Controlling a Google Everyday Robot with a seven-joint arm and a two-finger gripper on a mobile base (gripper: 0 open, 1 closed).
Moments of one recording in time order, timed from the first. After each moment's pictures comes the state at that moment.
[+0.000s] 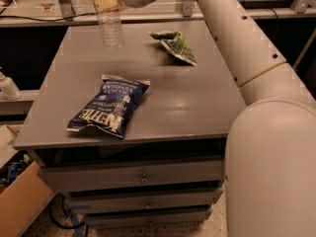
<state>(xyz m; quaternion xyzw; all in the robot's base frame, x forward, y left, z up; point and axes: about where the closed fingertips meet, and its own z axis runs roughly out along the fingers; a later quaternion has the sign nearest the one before) 0.751 0.128 0.998 -0.79 -0.34 -0.38 0.35</state>
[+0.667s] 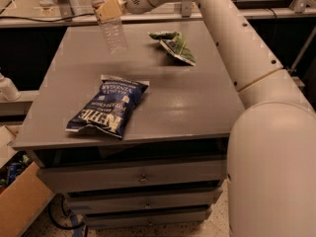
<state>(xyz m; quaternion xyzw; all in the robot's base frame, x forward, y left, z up) 0.747 0.122 0.983 -0.74 -0.43 -0.41 0.33</state>
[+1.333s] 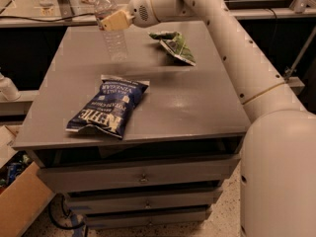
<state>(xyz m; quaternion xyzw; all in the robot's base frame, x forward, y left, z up) 0.740 0.118 0.960 -0.68 -0.46 -0.43 0.36</state>
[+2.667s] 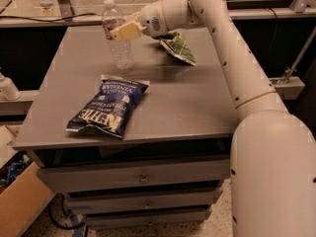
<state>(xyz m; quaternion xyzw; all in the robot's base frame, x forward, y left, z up) 0.736 0.098 0.933 -0.63 -0.52 -0.42 0.40</state>
